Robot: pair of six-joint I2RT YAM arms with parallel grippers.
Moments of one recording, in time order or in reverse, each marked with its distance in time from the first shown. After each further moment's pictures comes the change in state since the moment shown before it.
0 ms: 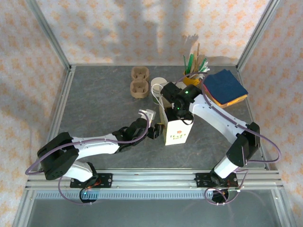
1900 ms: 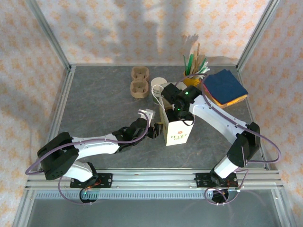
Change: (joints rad) left arm 0.000 0.000 0.000 -0.001 -0.027 -0.001; right arm -0.004 -0.006 -0.029 0.001 -0.005 -0.027
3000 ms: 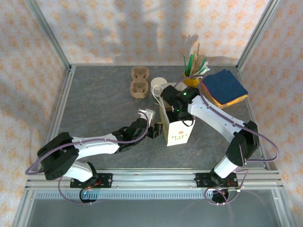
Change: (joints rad) left arm 0.000 0.000 0.000 0.000 -0.001 0.000; right arm 0.000 0.017 -0.024 -0.001 0.000 -0.037
